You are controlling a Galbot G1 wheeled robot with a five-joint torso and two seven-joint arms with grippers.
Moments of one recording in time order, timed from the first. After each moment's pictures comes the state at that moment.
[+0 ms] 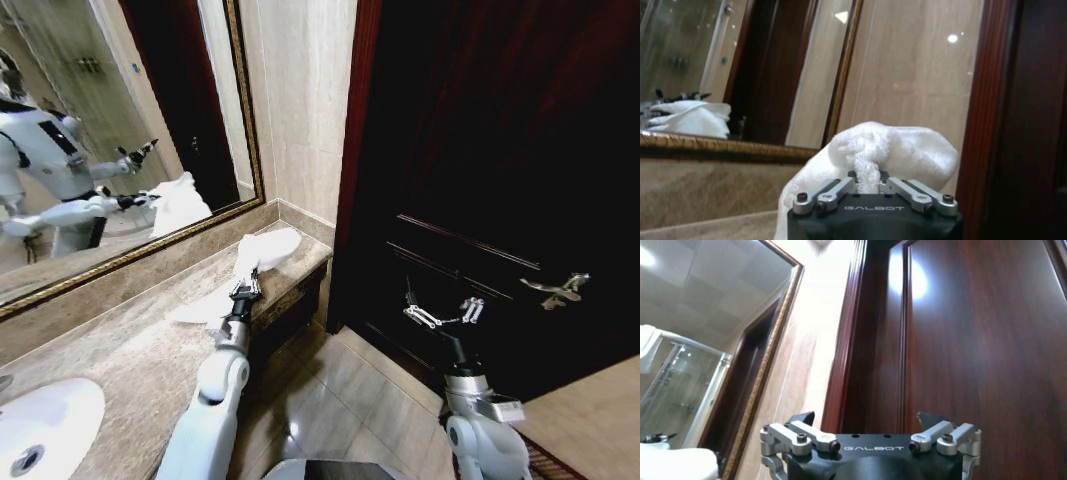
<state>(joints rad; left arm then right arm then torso) 1.39 -1.47 -0.53 -2.09 -0.26 0.00 -0.03 -1.62 1.54 0.68 2.26 0.11 0.43 -0.22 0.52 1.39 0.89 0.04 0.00</state>
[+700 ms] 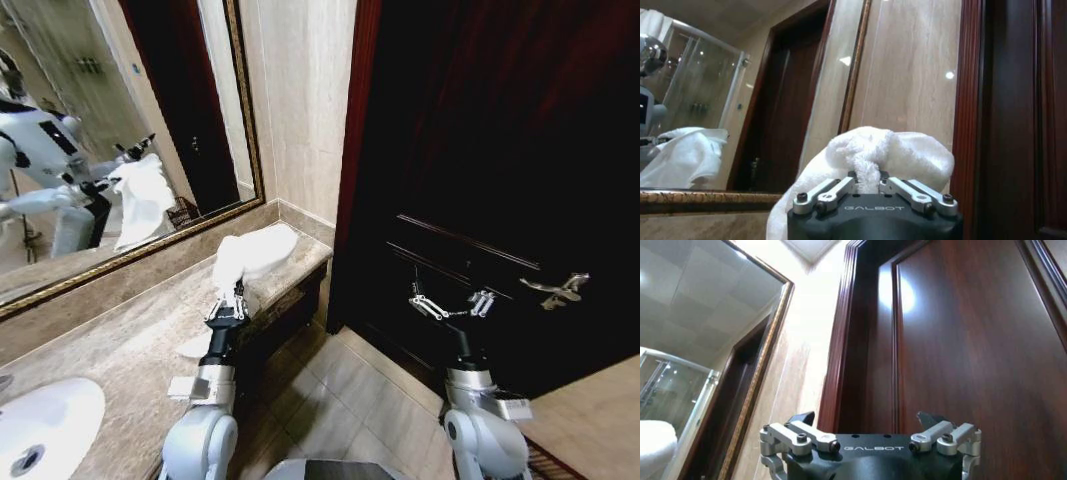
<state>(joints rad) 1.73 -1.61 -0.52 -2.39 -0.11 -0.17 0.01 -1.60 1.57 0.66 2.31 0.11 0.42 -0.20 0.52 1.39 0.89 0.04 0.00</state>
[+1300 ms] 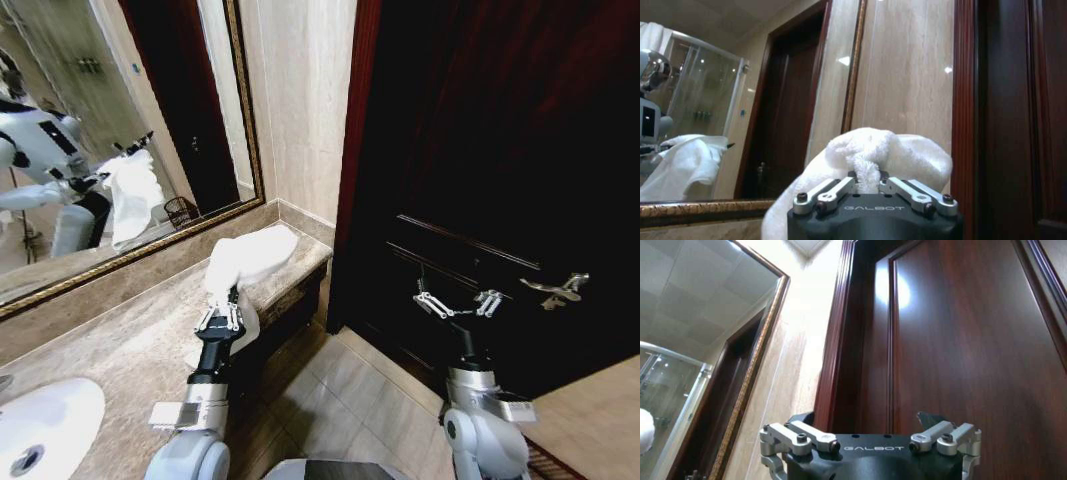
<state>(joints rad) 1.84 -1.56 -0.51 -2.47 -0.08 -0.18 -0.03 -1.61 1.61 0.67 2.31 0.08 0.40 -0.20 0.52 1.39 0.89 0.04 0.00</state>
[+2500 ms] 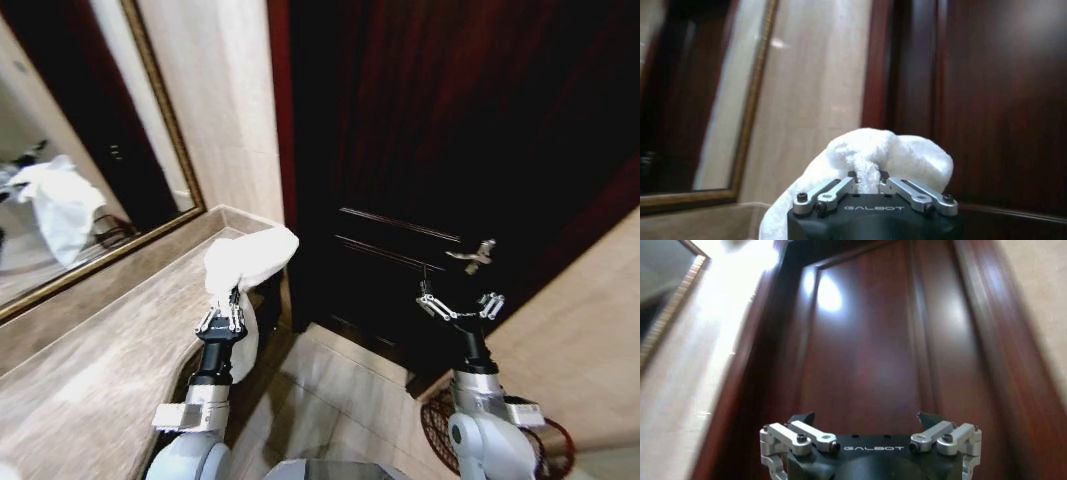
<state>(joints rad) 1.84 -1.60 -0.49 -2.46 -0.04 -0.20 0.00 -1.61 1.61 0.69 2.33 0.12 0.39 -0.17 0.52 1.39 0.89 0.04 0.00</state>
